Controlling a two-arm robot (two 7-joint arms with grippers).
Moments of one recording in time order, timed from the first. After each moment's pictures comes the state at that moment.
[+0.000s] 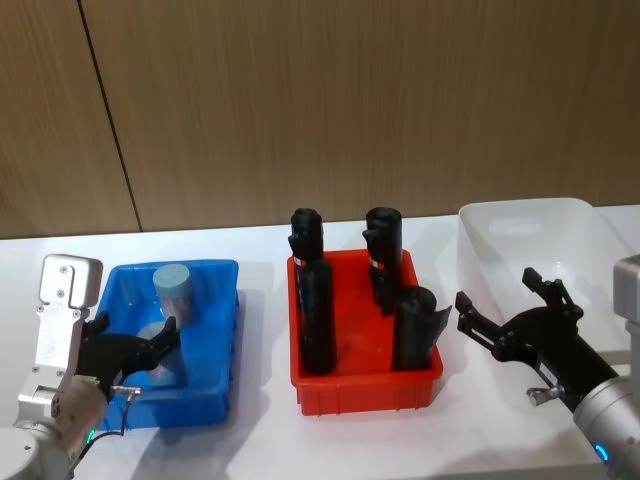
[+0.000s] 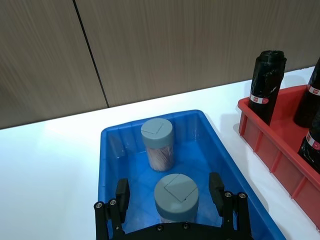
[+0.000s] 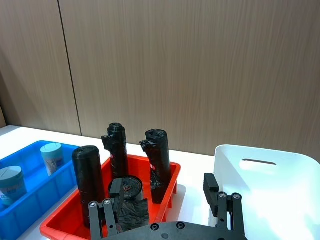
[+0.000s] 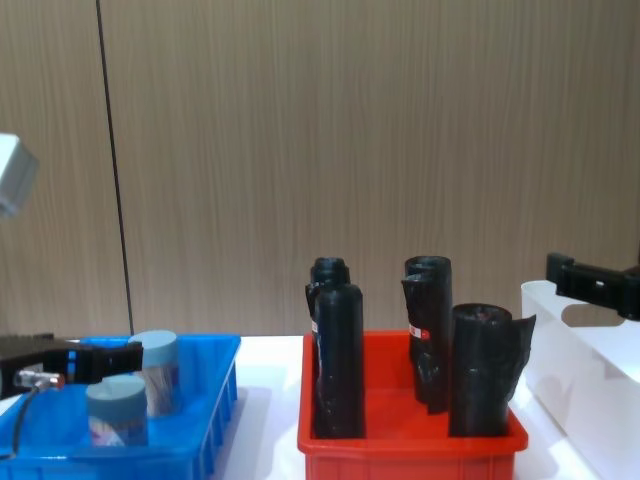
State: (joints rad) left arm -0.25 0.43 0.32 -1.47 -0.45 0.23 0.10; right arm -0.01 0.34 -0.23 -1.77 0.29 0.03 0.07
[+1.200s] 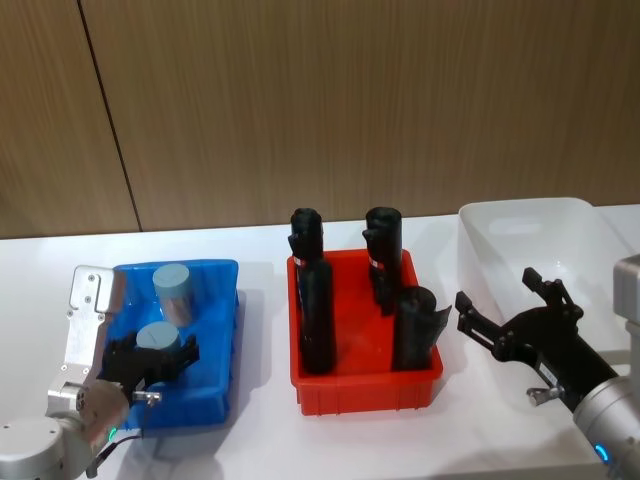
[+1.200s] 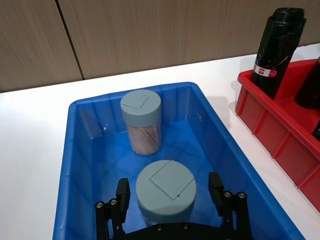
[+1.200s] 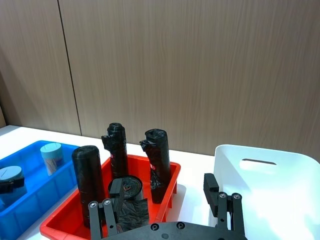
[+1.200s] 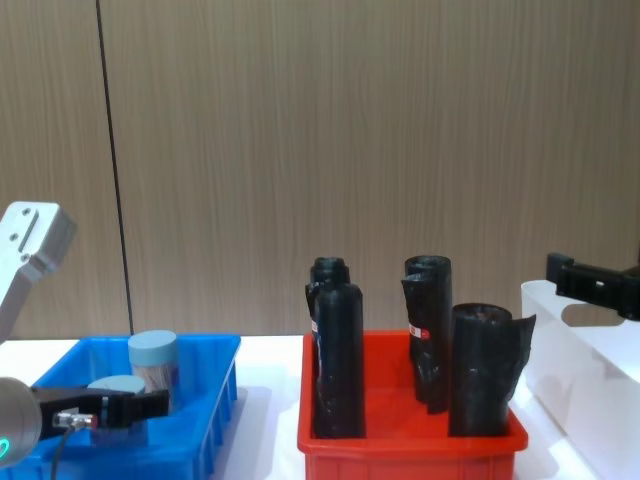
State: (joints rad) left arm -0.37 0.34 0.33 -1.21 -0.44 0.22 -0.03; right arm -0.01 0.34 -0.23 -1.77 0.29 0.03 0.07
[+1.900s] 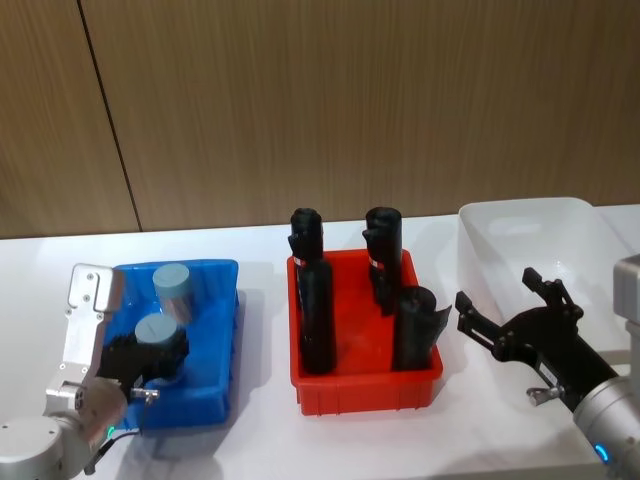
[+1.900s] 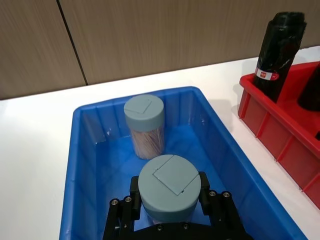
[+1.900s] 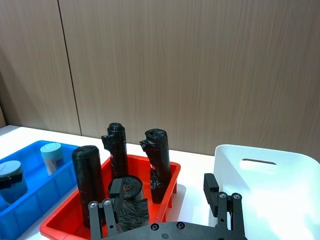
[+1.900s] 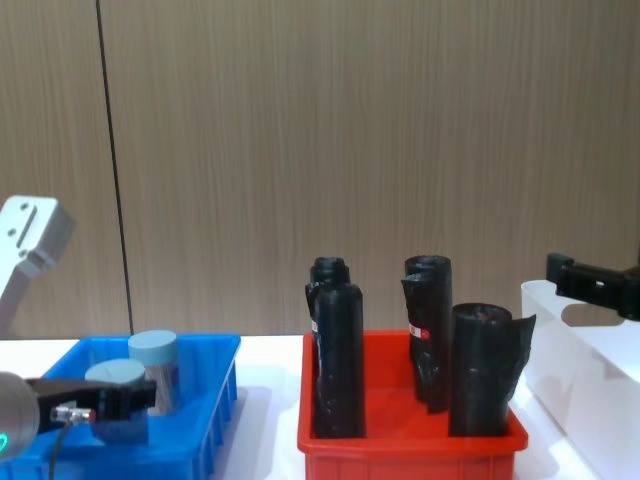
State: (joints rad) left arm -0.37 0.34 0.32 -1.20 -0.41 0.20 -0.03; right arm -0.01 0.34 -0.23 -1.77 0.29 0.03 0.07
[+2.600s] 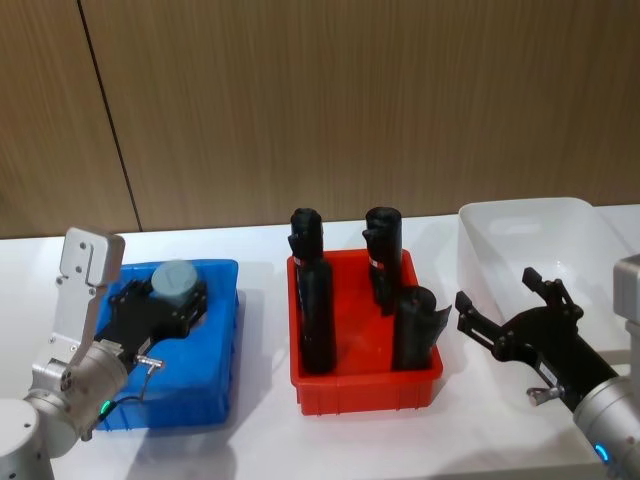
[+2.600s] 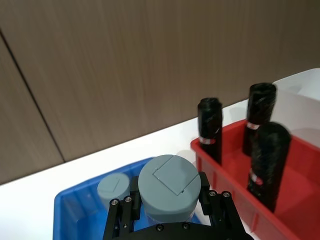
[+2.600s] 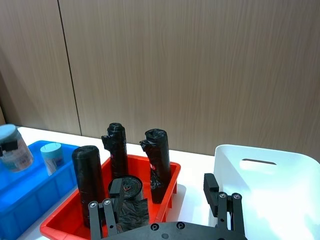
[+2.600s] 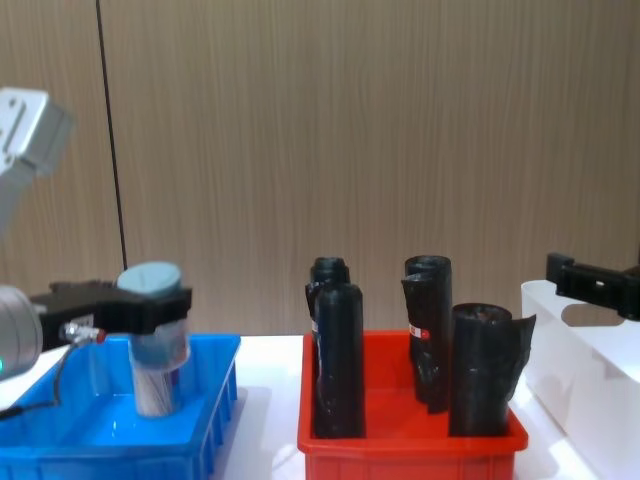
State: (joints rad) left arm -0.33 0.39 0.30 -1.38 -0.37 0.10 -0.16; right arm -0.01 0.34 -0.23 -1.77 0.29 0.03 0.07
